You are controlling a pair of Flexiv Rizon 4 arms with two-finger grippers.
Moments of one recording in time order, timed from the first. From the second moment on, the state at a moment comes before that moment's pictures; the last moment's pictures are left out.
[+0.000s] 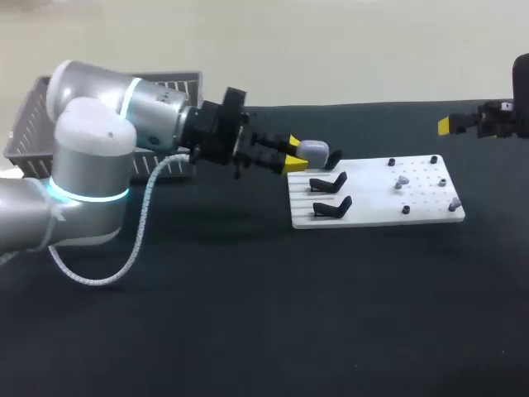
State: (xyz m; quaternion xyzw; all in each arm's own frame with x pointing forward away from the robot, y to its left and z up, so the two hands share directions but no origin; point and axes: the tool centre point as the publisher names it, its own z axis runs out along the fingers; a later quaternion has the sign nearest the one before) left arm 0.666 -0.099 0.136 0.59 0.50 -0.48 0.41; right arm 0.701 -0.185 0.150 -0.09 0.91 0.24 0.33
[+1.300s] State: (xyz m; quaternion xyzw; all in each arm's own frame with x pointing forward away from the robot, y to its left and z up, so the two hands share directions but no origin) left arm 0.646 -0.108 0.142 0.57 0.48 -0.51 0.43; right arm 0.701 -0.185 0.150 -0.09 0.91 0.24 0.33
